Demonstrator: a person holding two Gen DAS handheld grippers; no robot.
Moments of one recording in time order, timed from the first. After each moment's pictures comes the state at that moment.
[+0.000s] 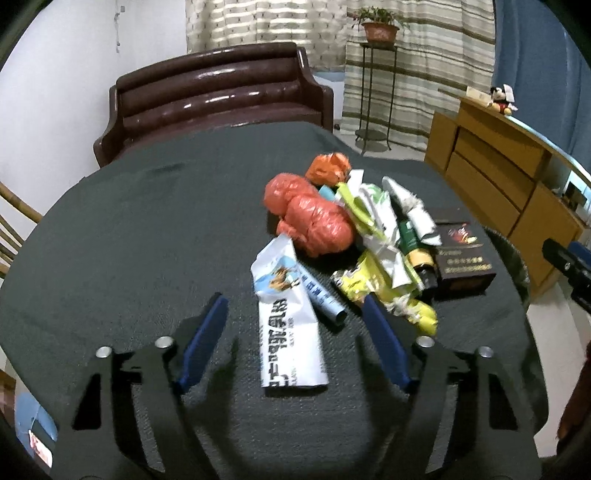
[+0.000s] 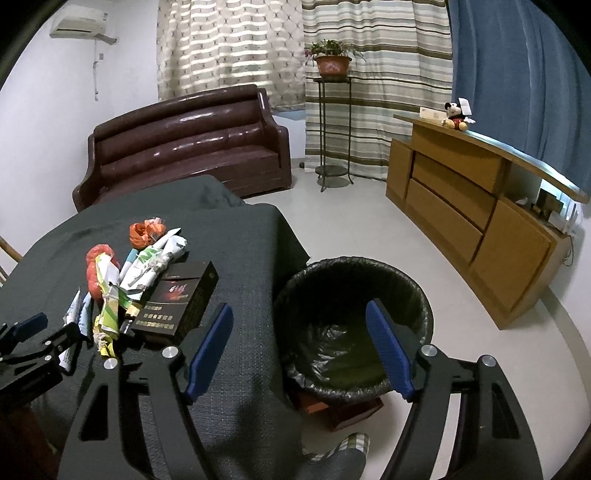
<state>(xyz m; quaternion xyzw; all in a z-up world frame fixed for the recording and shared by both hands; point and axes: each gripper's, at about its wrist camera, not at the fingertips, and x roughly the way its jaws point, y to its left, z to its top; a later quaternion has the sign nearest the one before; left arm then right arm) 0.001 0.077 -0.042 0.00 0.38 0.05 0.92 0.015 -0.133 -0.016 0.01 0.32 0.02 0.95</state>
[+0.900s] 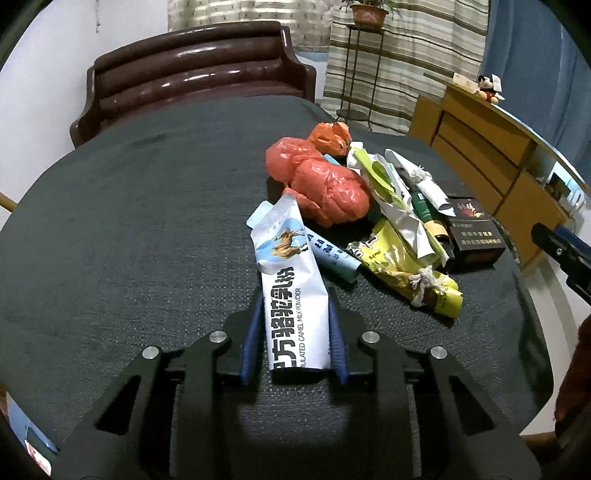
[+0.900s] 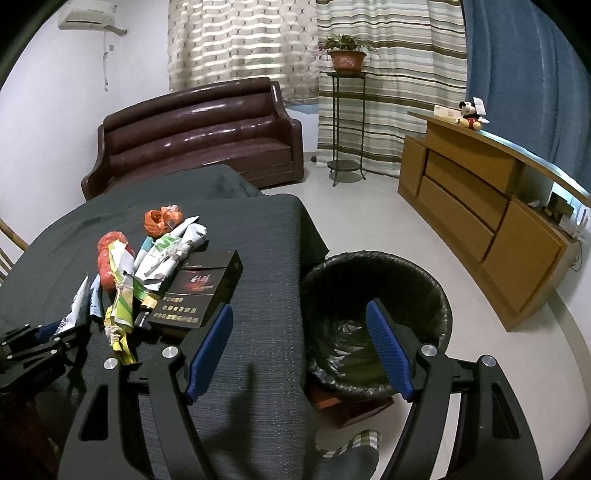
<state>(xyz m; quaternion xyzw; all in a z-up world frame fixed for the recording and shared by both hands) -0.001 0.115 -0.058 -0.03 0.41 -0.01 0.91 0.021 -0.115 -0.021 0.01 0.33 0.04 0.94</state>
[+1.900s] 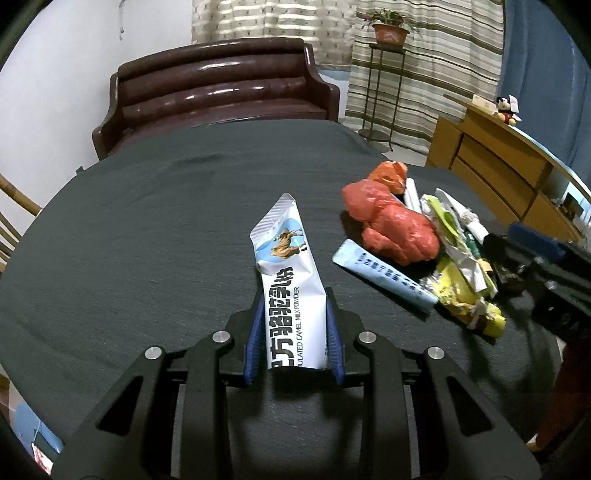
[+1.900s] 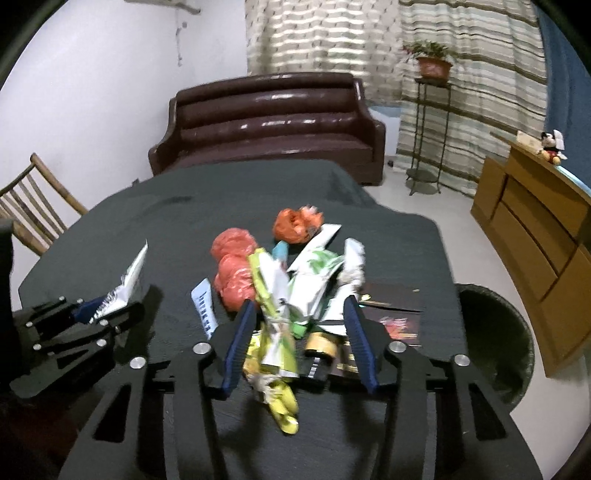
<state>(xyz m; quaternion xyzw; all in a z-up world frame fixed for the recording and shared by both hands) 0.002 0.172 -0.038 -0.03 0.38 0.03 0.92 0.033 0.003 -0.013 -0.03 0.34 0.18 0.92</state>
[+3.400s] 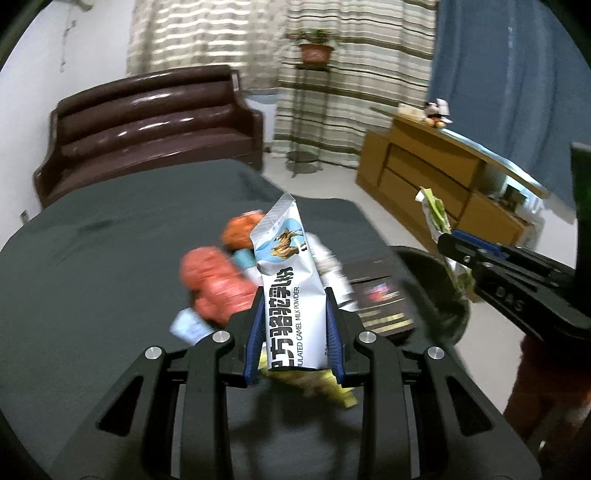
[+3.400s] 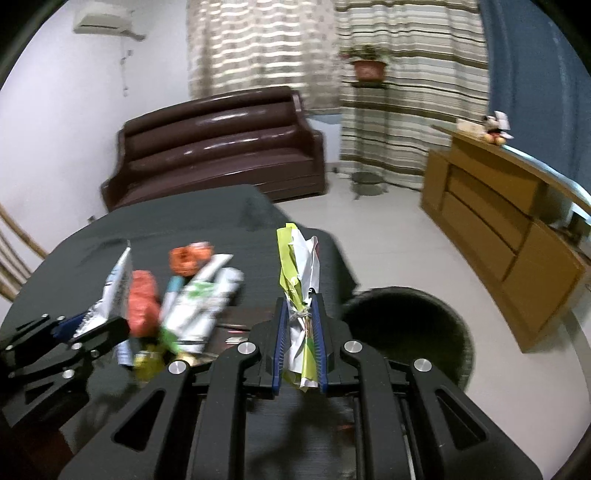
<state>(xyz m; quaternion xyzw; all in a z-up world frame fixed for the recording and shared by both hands) 0.023 0.064 -0.003 0.00 0.33 -0.11 0.94 0.053 -0.099 0.009 0.01 0.31 0.07 0.95</state>
